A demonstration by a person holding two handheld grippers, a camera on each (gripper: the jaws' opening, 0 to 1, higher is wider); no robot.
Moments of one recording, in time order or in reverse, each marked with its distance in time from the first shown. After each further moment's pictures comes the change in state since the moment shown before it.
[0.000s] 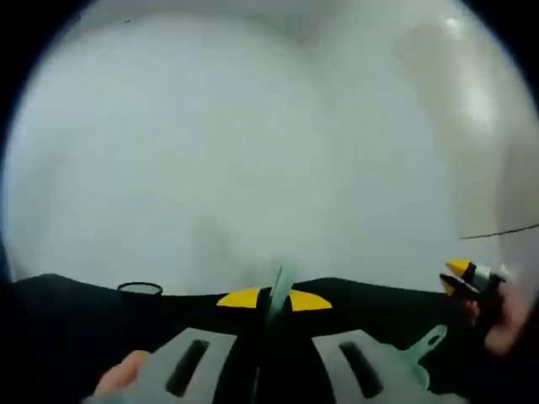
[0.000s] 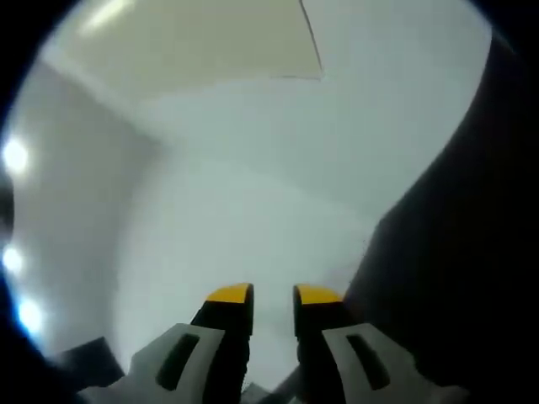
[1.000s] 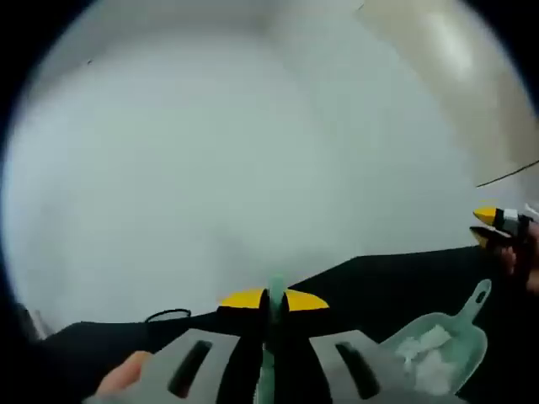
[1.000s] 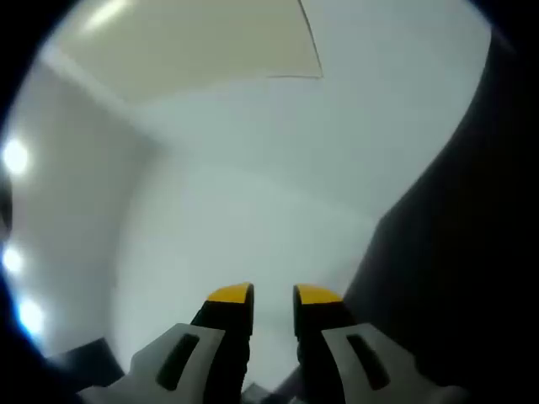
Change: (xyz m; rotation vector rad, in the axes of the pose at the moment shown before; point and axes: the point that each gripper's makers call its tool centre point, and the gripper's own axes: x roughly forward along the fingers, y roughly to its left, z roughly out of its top) left arm 0.029 0.025 -0.021 0.237 0.075 0.045; right arm -0.001 0.001 0.000 0.005 -0.003 0.001
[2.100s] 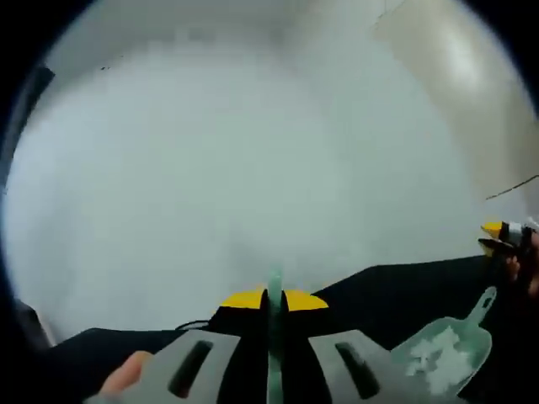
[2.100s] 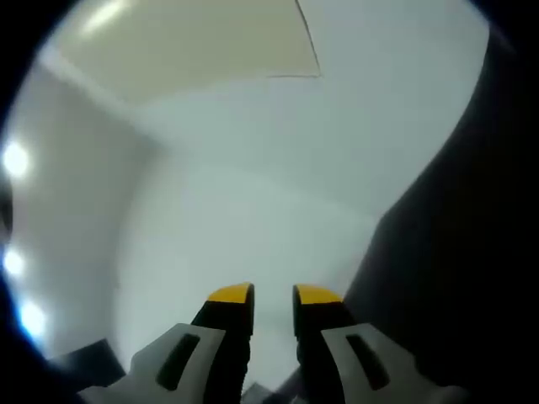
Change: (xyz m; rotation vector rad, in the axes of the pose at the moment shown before) left arm -0.007 0.045 0.007 0.015 0.000 0.032; right arm 0.001 -0.001 0.000 0.007 0.000 0.002
